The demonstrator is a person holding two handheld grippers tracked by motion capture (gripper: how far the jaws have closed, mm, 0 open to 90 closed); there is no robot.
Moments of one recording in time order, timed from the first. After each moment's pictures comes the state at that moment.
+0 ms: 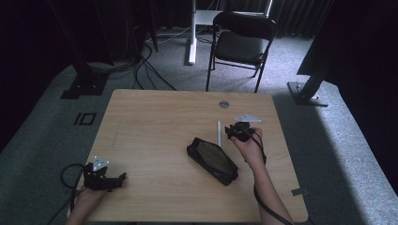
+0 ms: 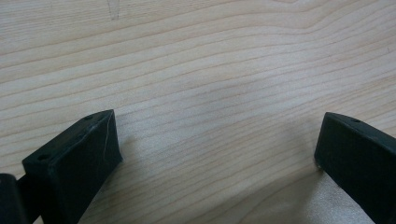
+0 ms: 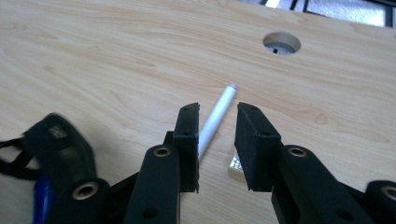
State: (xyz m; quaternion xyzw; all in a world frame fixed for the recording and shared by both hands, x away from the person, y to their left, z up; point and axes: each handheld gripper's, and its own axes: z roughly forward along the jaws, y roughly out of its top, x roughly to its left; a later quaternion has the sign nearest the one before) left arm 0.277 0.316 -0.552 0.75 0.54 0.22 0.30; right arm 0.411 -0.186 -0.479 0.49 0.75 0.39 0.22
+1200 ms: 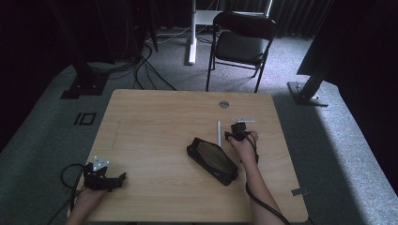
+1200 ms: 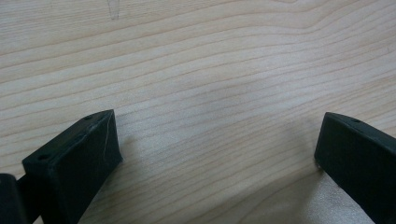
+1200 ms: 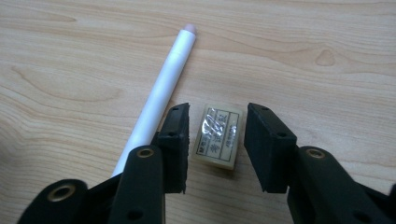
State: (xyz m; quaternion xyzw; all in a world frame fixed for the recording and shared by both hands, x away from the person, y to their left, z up) left arm 0.277 0.316 -0.552 0.75 0.54 0.22 0.30; right arm 0.446 -0.185 -0.534 0.57 0.73 0.32 0.19
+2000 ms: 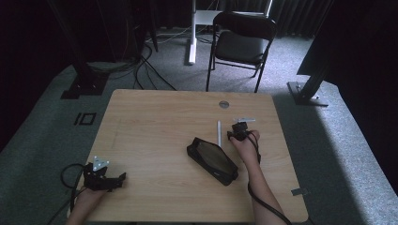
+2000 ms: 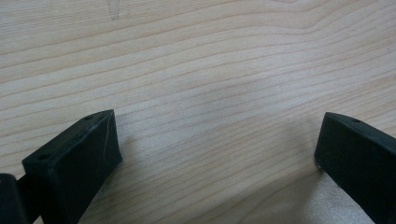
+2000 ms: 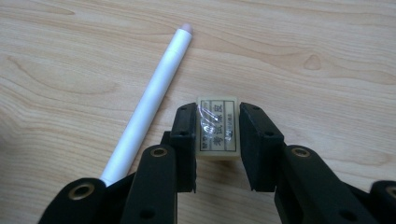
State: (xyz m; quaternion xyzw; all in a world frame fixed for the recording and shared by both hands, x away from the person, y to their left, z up) left arm 0.277 0.316 -0.552 0.75 0.54 0.22 0.30; right arm 0.442 -0.189 -0.526 0.56 0.74 0.31 0.21
